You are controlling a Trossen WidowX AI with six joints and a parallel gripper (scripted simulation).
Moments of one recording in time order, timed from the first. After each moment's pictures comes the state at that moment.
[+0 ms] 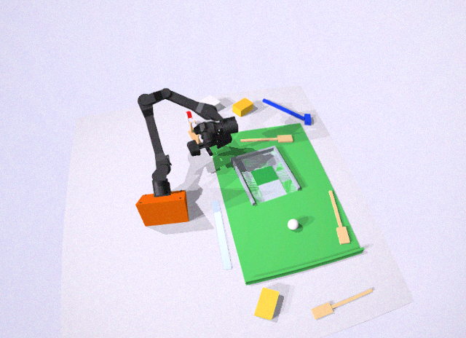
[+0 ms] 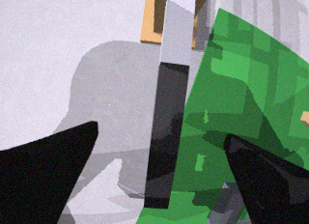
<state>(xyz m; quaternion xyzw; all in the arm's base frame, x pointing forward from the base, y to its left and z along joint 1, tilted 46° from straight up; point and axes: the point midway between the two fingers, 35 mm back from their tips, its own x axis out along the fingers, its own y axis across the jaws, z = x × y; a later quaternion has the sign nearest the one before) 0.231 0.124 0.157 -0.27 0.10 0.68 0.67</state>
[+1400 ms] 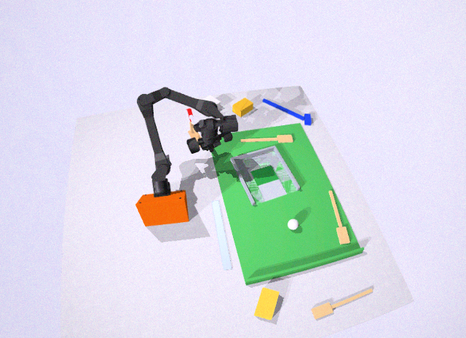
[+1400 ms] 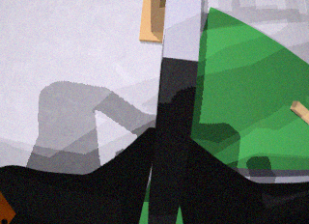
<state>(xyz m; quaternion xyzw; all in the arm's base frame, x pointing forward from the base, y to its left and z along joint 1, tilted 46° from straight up) 0.231 0.109 0.166 -0.27 0.11 0.67 0.68</state>
